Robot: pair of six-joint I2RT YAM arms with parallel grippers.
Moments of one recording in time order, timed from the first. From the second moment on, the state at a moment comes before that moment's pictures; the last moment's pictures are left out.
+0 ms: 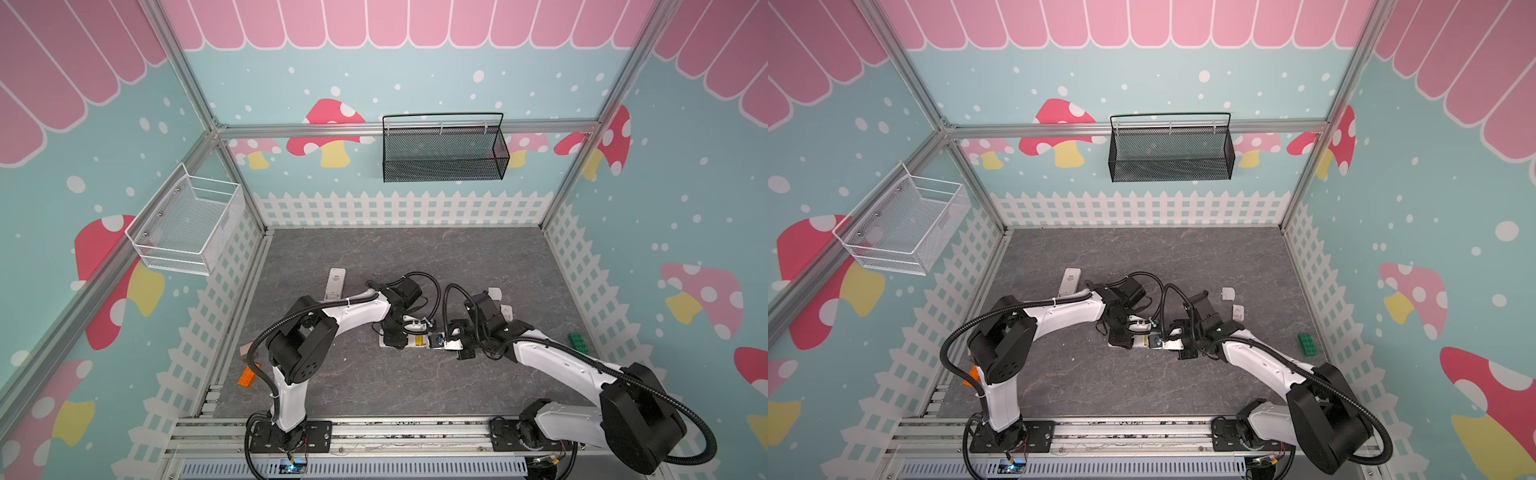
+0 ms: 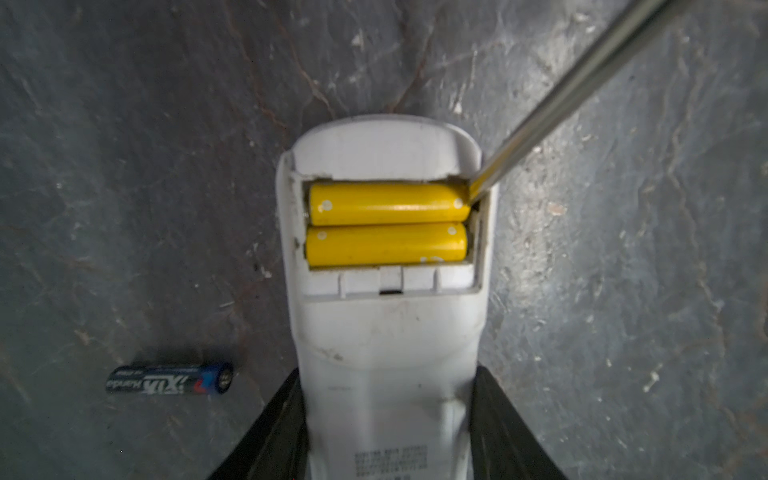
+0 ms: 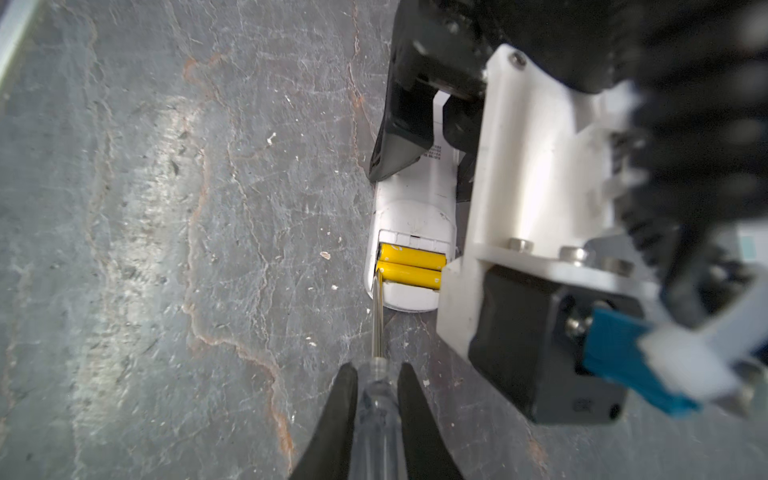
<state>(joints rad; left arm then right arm) -0.75 1.94 1.31 -0.78 0.12 0.82 0.57 1.22 0.59 -0.28 -0.42 -1.13</state>
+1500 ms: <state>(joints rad) -0.76 1.93 1.31 -0.78 0.09 0.81 0.72 1.14 0.40 0.05 -0.25 -1.06</state>
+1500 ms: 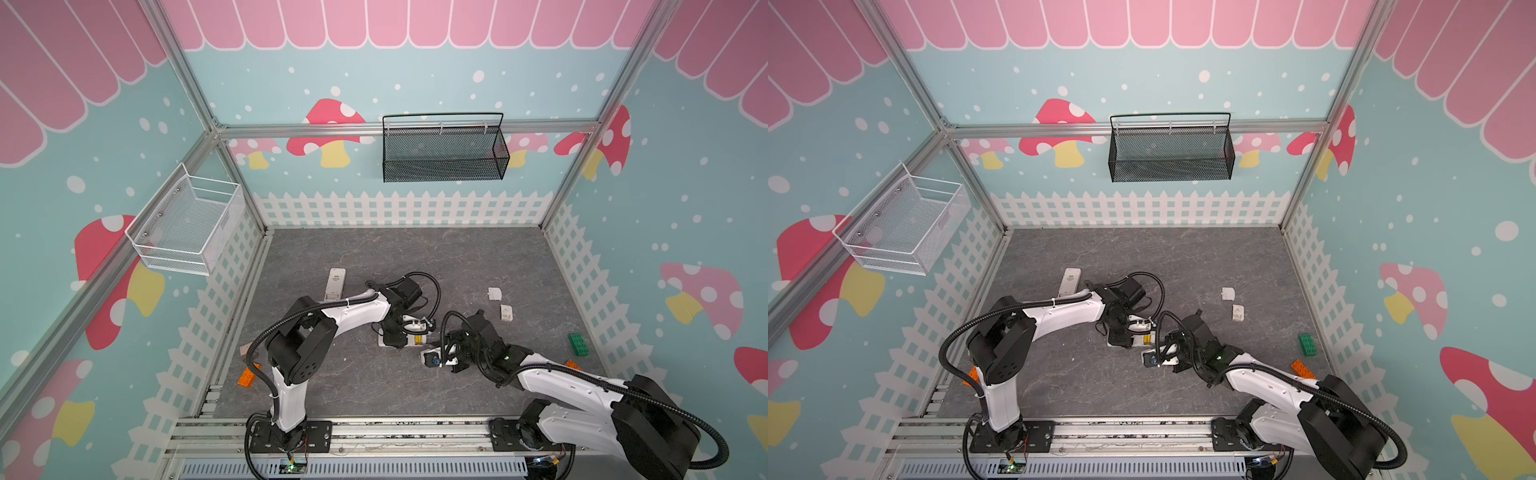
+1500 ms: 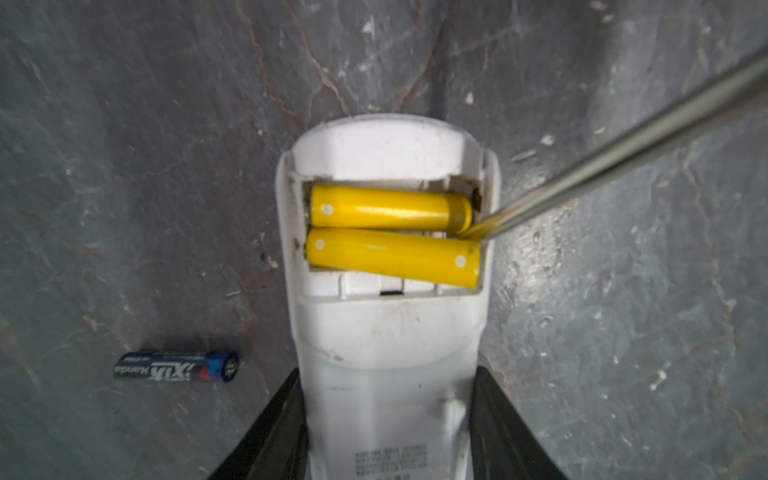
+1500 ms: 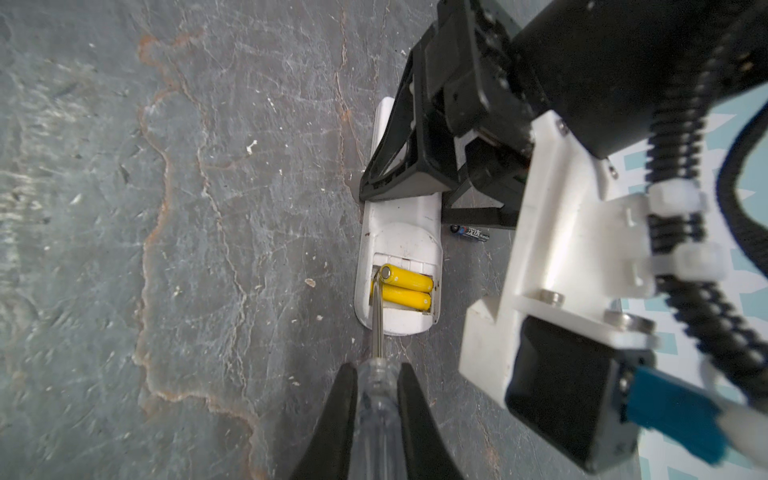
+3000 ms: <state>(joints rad) -0.74 1.88 1.01 0.27 -0.34 1.14 0.62 0.98 0.27 0.31 -0.06 -0.58</state>
